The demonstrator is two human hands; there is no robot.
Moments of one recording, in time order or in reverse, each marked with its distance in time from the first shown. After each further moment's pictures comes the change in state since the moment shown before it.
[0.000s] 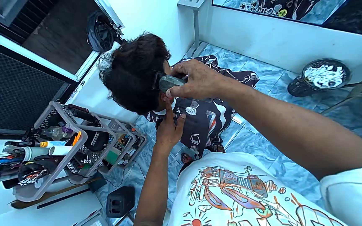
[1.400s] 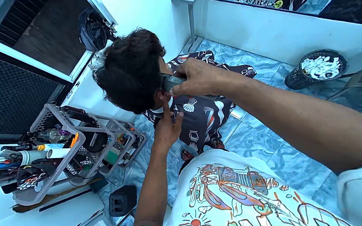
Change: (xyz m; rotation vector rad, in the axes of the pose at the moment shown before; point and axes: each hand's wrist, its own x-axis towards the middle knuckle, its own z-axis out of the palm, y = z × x) left_hand -0.003 -0.001 0.002 -0.014 0.002 0.037; right_hand -0.007 -0.010 -0.005 -0.026 -0.092 0.252
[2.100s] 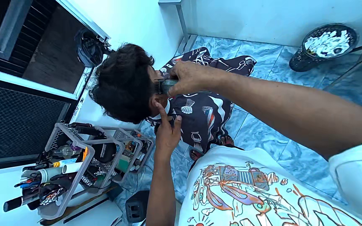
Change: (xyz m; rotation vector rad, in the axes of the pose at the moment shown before) left_hand 0.002 0.003 0.000 0.001 -0.019 -0.003; right_hand 0.023 0.034 -0.004 -0.047 0.041 -0.001
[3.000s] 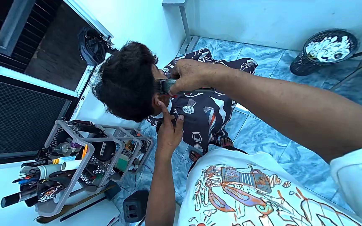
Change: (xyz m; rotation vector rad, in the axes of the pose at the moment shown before) left_hand -0.001 0.001 0.002 -0.003 0.010 0.011; right_hand 0.005 -0.007 -0.005 0.056 -0.048 0.045
